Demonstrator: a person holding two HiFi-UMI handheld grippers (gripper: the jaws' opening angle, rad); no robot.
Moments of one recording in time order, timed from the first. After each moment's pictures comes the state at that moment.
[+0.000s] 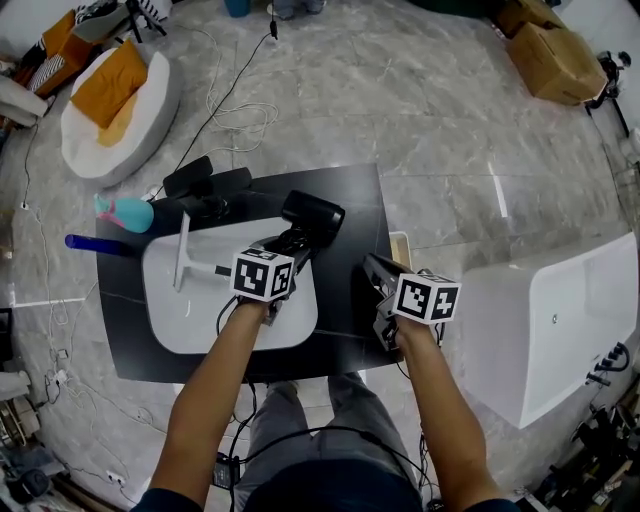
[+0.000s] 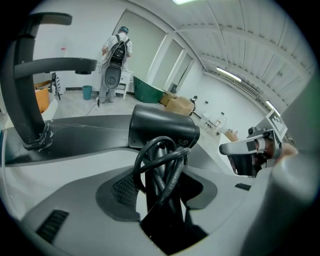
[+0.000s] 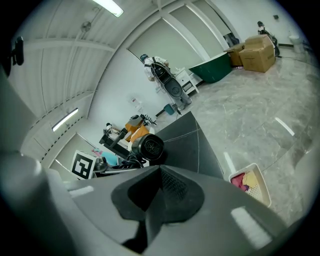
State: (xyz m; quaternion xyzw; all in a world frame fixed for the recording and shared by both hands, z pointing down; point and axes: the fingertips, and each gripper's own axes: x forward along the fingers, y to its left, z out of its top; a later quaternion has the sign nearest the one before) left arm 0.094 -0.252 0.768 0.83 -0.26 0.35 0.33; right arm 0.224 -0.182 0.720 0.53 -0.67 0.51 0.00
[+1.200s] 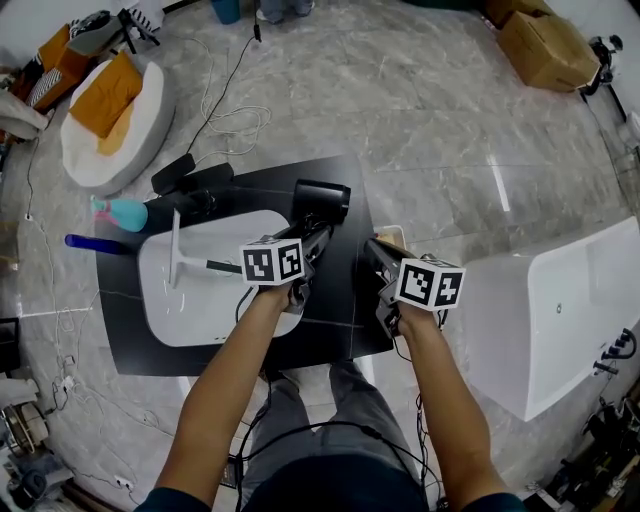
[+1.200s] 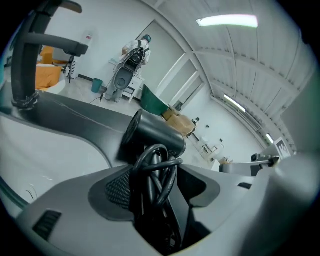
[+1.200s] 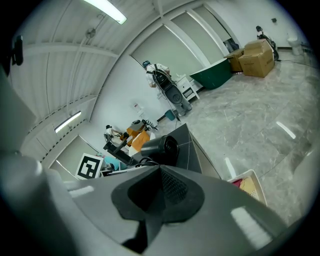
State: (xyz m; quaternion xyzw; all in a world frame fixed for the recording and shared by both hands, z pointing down) left arm 0.170 -0.232 0.755 0.82 -0.29 0.24 0.42; right arm 0.266 -0.164 0.693 0.54 -0.68 0.49 -0.02
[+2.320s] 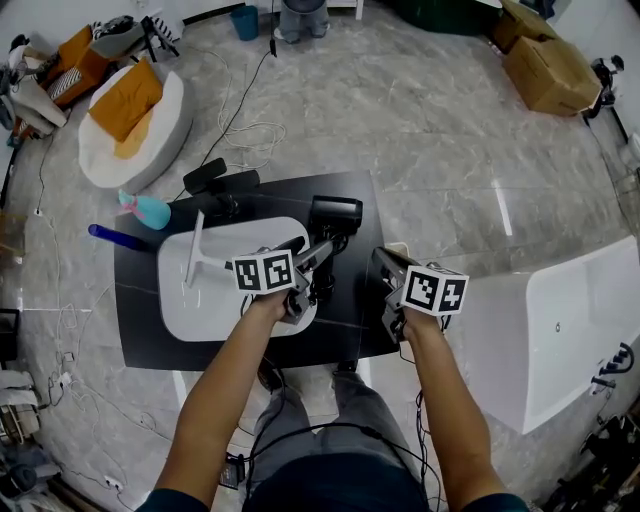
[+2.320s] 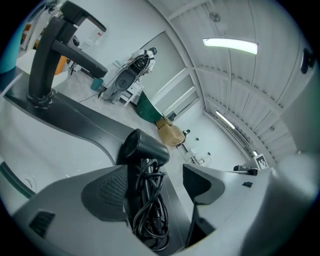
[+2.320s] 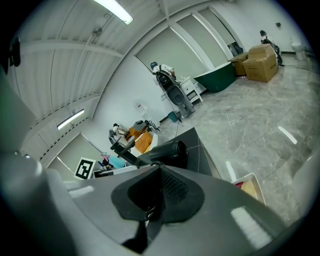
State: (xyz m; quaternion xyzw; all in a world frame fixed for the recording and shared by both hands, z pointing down) left arm 0.133 -0.219 0.702 0.83 -0.26 0.15 0.47; right arm 0.246 -0.157 0.657 0.54 -0.69 0.48 -0.01
